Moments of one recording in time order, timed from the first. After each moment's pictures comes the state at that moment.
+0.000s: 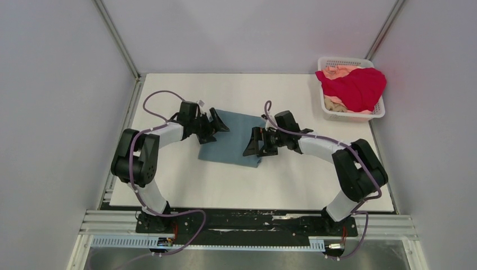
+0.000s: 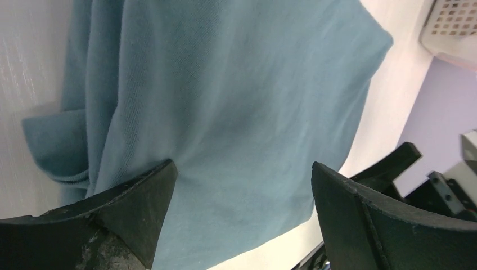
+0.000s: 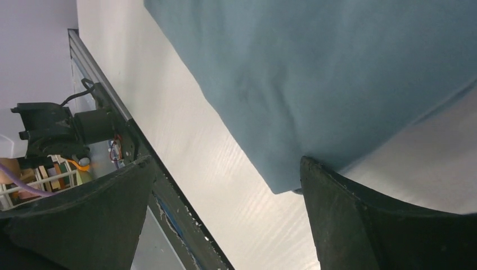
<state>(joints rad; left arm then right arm) -0.27 1.72 0.95 -0.06 0.44 -0.74 0.51 1.64 0.90 -0.06 -0.65 0.51</state>
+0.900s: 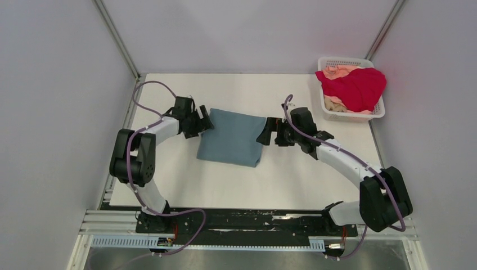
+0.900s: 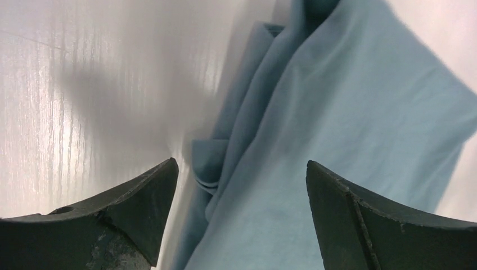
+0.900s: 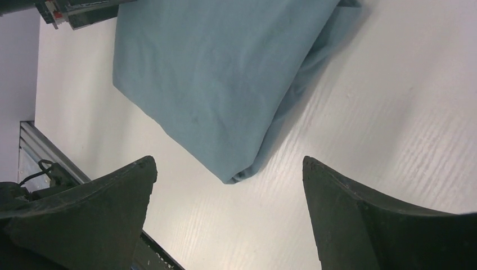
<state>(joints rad) -0.21 1.70 1.02 -0.19 0.16 -0.58 0.45 1.37 0.85 -0.13 -0.32 0.49</state>
